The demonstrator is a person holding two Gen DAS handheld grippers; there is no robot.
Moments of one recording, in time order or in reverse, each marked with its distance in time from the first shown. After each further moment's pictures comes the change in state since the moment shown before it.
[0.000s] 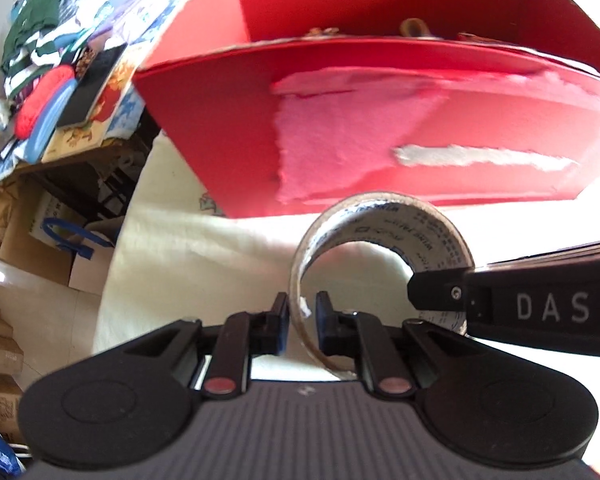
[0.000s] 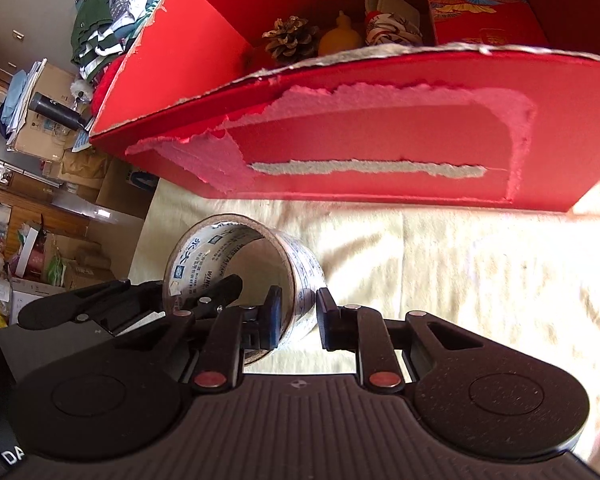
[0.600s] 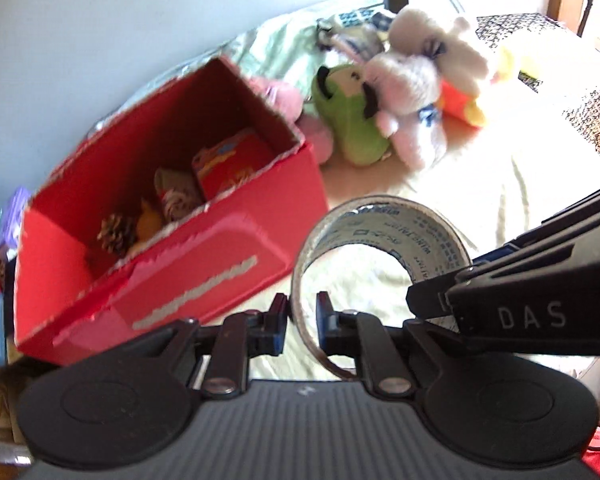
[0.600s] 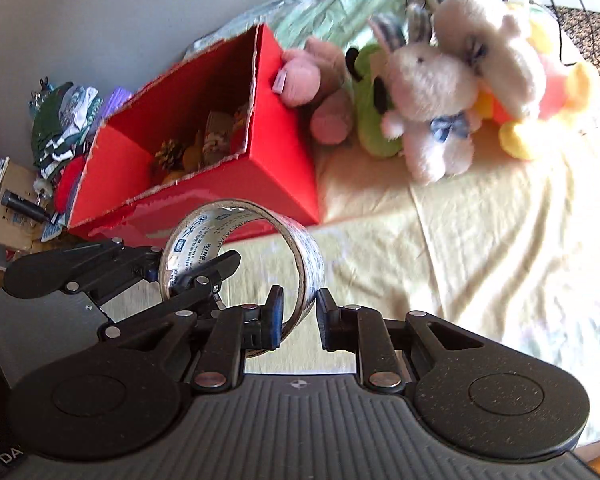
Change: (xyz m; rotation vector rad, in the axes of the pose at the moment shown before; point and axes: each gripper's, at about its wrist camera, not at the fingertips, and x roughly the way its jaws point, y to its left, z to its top) left arm -0.094 -0.161 0.025 0.476 -0.227 -0.144; right arm -0.149 -0.087 -0.035 0.176 -0.264 -0.136
